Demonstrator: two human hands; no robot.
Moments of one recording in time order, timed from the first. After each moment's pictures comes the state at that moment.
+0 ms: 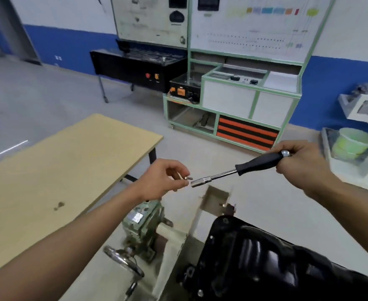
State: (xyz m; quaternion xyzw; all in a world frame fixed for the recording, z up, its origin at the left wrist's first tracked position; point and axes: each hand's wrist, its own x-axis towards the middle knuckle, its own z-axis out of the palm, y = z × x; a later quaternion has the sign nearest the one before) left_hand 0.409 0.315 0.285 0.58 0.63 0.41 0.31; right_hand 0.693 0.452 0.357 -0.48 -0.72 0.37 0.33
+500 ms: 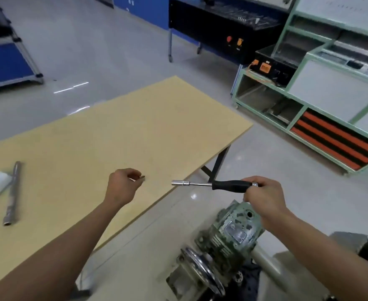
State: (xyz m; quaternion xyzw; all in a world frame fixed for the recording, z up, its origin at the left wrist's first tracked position) left_hand 0.054 0.127 0.091 0.18 0.88 0.42 0.13; right_hand 0.314 0.355 0.191 -0.52 -0.64 0.54 0.17
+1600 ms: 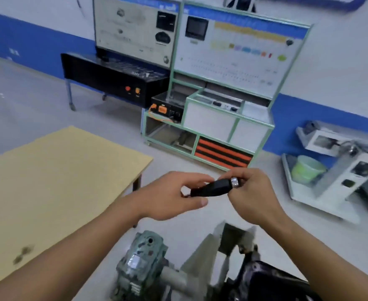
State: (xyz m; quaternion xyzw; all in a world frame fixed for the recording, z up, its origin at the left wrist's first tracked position) left_hand 0.287 0.317 0.326 0.70 0.54 0.35 0.30; right_hand 0.488 0.377 0.368 -0.46 -0.78 0.32 0.29
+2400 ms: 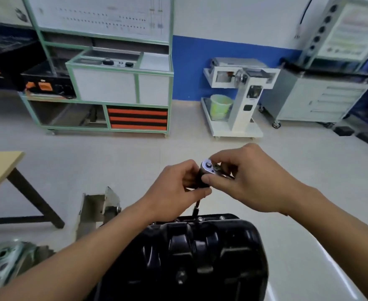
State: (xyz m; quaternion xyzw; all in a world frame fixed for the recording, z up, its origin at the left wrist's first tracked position) left_hand 0.679 0.410 0.289 0.69 0.39 0.40 0.46; right_hand 0.862 0.386 0.387 -0.49 -0.84 0.14 0.20
